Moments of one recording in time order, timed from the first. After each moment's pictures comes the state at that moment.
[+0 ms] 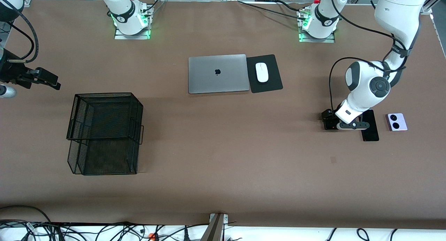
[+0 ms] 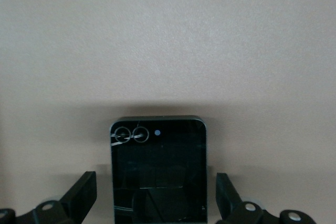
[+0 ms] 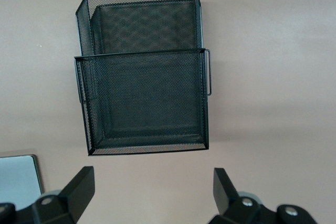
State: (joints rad) left arm 0.05 0.42 -0.04 -2.25 0.00 2.68 -0.02; right arm 0.00 0.05 -0.05 -1.64 0.00 1.68 -0.01
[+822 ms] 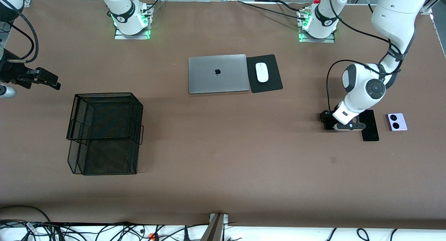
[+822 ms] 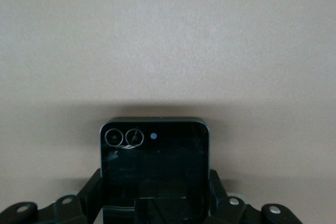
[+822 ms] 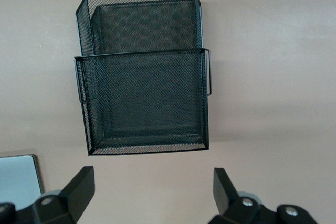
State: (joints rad) left arm 0.06 0.45 -0.05 -2.25 0.00 2.72 -0.02; right arm 0.00 0.06 -0.05 -1.64 0.00 1.68 -0.01
